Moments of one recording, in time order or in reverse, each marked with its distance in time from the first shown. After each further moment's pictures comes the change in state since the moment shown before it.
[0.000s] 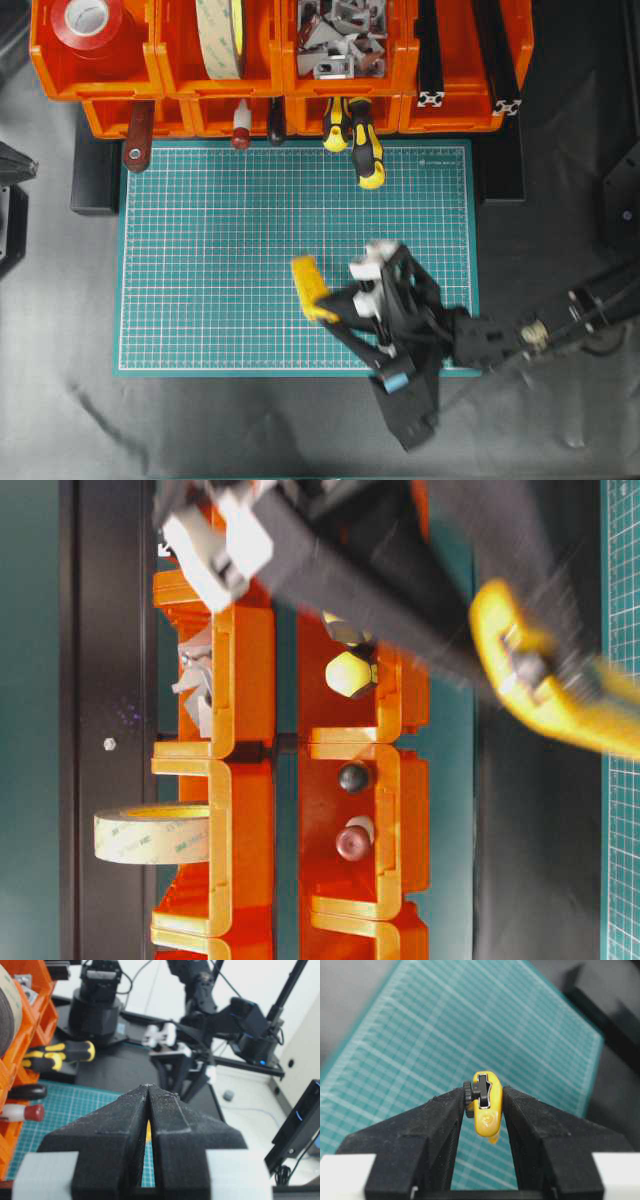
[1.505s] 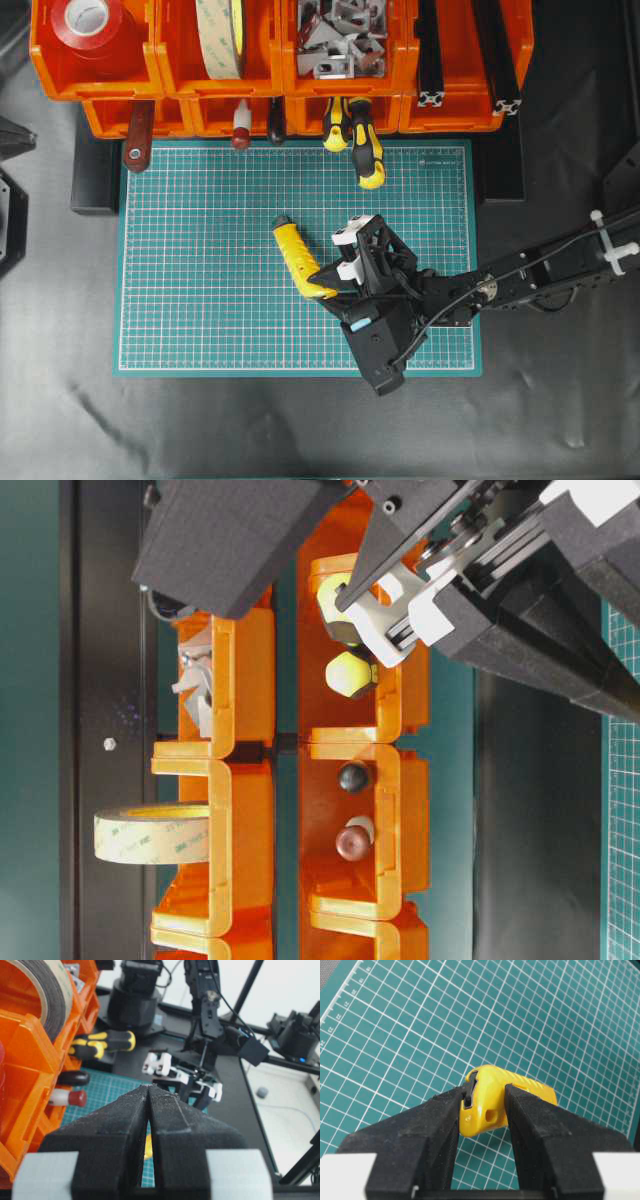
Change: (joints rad) left arm 0.097 -0.026 -0.005 0.002 0.078 0.025; right arm -0.132 0.106 0.069 -0.061 -0.218 0.112
